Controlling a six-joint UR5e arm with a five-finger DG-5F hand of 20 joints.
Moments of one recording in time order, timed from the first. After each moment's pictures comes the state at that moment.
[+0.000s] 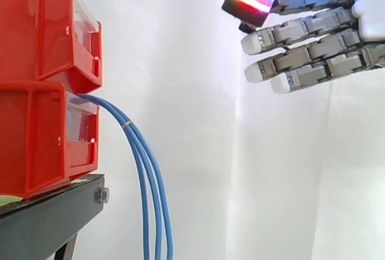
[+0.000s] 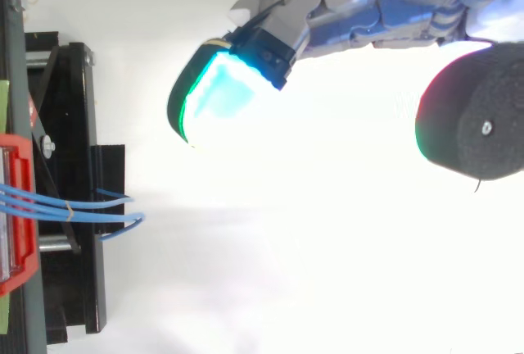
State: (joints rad) arm 0.07 -1.97 -1.35 -2.99 -1.41 -0.03
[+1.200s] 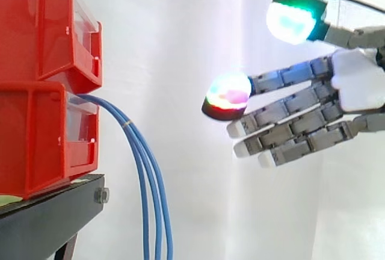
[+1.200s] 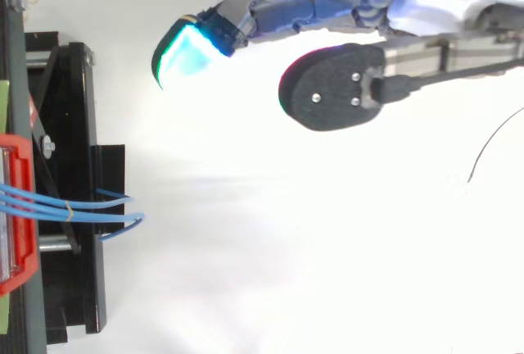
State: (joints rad) arm 0.07 -2.07 -1.35 -2.96 -1.30 -0.08
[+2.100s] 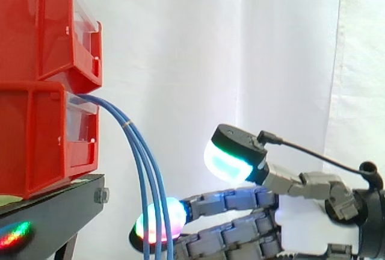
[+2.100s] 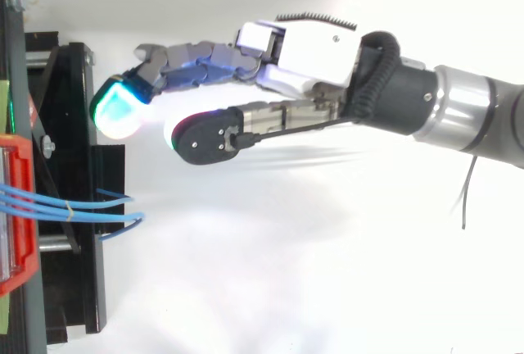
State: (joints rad) arm 0.10 -2.37 -1.34 -2.52 -1.23 -0.10
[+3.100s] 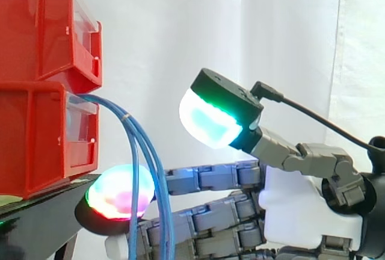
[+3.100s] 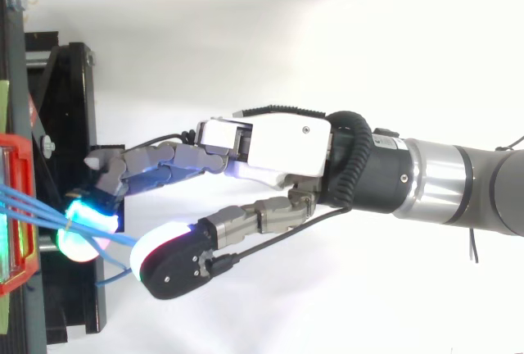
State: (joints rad) arm 0.19 -2.40 -1.26 -2.49 -1.23 -0.08
